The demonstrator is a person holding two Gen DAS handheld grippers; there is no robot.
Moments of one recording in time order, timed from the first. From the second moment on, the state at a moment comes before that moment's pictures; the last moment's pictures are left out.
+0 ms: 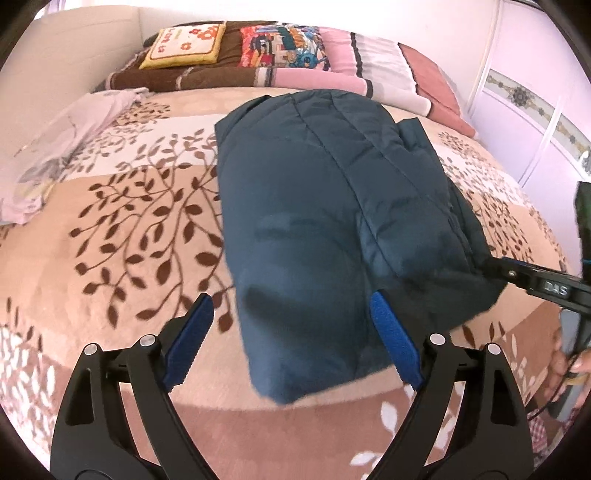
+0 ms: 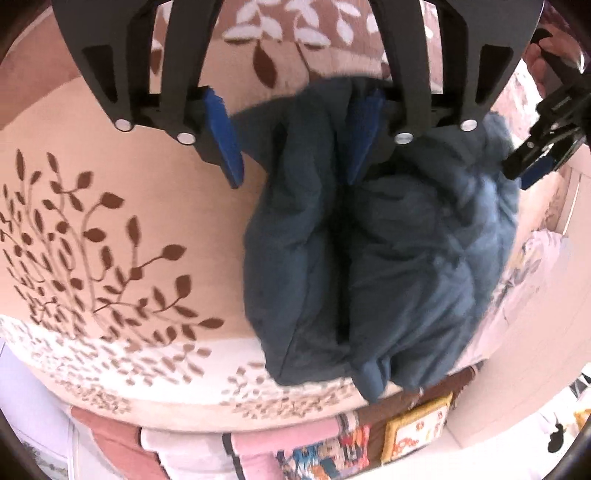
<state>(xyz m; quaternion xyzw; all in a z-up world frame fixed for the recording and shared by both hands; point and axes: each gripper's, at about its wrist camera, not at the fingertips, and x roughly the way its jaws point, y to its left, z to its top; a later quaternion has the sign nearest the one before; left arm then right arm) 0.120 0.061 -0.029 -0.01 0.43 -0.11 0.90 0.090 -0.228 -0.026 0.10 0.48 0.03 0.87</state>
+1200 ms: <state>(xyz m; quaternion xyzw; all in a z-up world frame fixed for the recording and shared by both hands) 0.003 0.067 -0.040 -0.04 0.48 -0.03 0.88 -0.053 -0.171 -0.048 0.05 0.50 0.06 0.86</state>
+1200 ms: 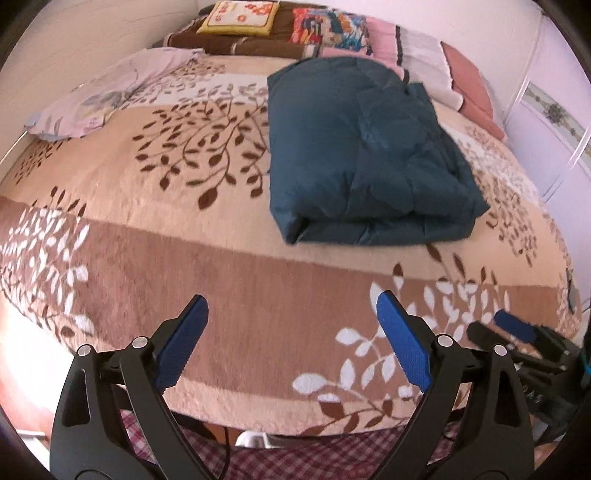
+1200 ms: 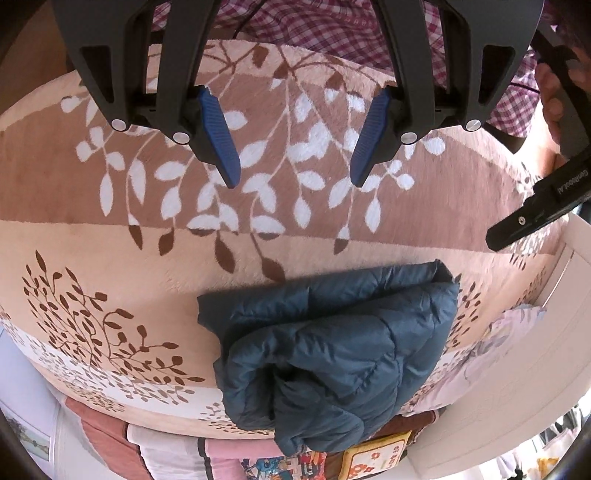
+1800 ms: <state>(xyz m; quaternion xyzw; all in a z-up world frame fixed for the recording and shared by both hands) -0.024 0.050 -0.051 0.00 0.49 -0.02 0.87 -0.062 -0.173 -0.049 0.05 0.49 0.04 0.87</state>
